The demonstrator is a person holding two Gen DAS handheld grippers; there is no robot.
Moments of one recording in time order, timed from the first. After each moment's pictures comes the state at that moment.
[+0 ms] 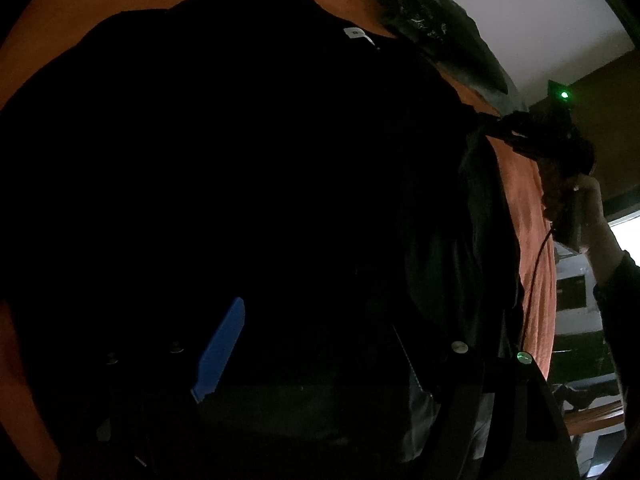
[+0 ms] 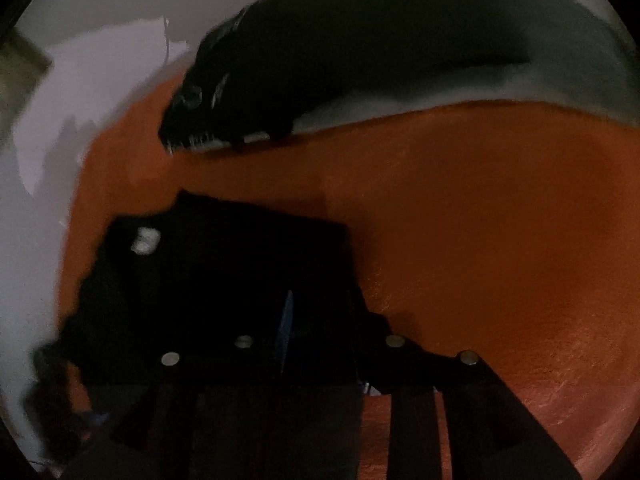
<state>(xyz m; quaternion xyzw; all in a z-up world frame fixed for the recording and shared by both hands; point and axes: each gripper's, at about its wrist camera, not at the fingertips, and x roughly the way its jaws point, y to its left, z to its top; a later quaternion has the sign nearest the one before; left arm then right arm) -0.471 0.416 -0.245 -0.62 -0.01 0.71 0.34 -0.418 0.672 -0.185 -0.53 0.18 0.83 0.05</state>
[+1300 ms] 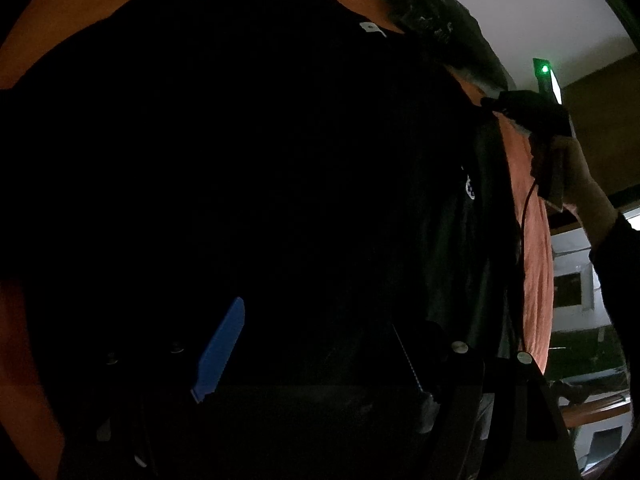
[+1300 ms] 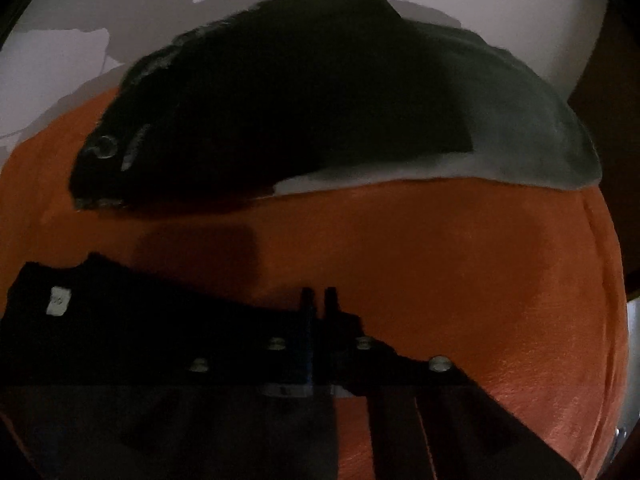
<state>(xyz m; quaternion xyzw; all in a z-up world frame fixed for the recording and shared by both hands) -0.472 0.406 -0.254 -0.63 -0.01 0.69 0.35 -0.453 0.684 -0.181 -0.52 0.12 0.82 0.19</state>
